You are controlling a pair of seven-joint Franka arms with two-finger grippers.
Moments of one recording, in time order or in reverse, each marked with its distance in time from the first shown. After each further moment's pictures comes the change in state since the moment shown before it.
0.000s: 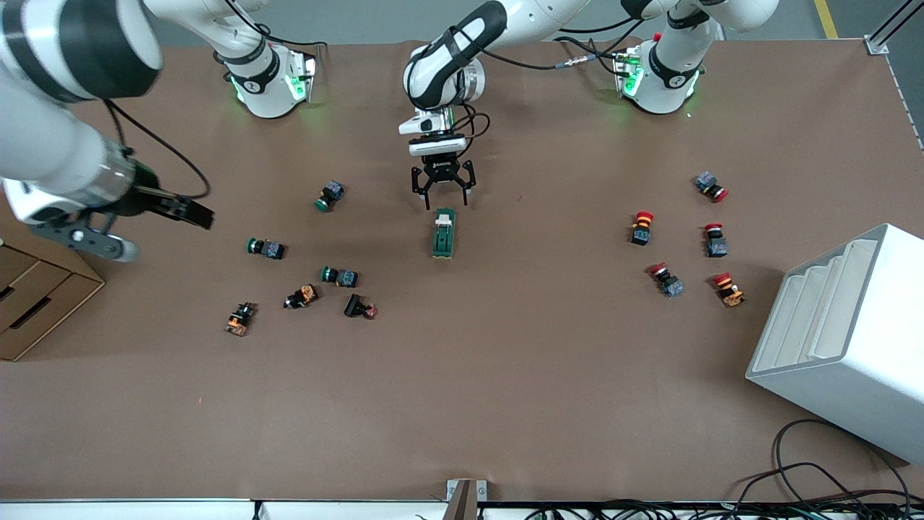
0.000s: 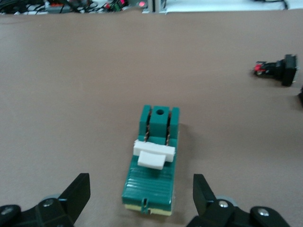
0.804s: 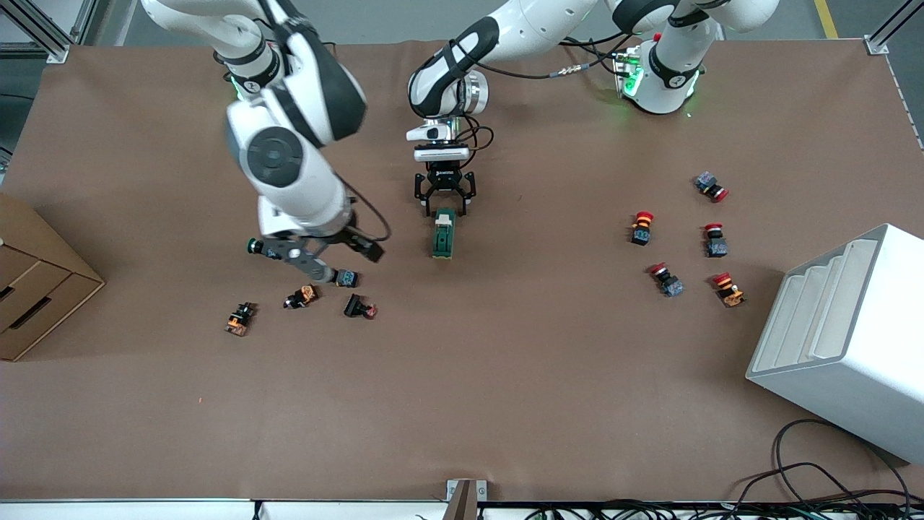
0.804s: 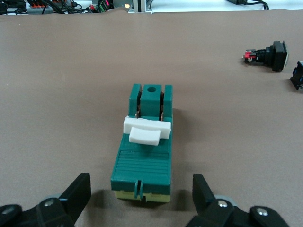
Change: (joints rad) left arm 0.000 0.070 0.005 -0.004 0.129 0.000 -0.076; right arm 0.348 0.209 0.004 -0.128 0.078 0.444 0.553
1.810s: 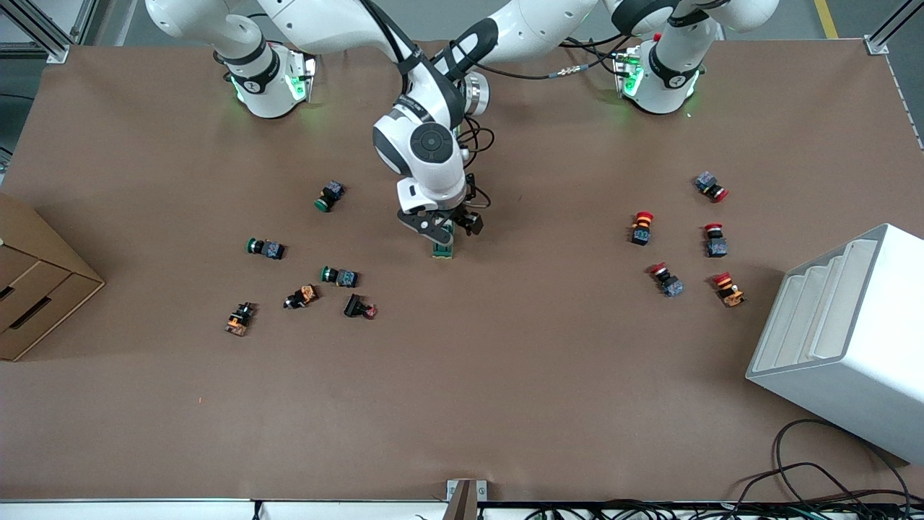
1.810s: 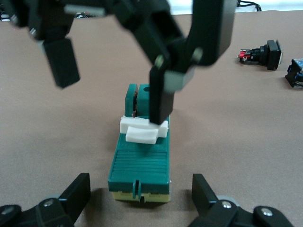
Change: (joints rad) left arm 0.000 0.006 0.001 -0.003 0.030 -0.006 0.000; right arm 0.313 0.231 0.000 -0.099 0.016 0.383 0.189
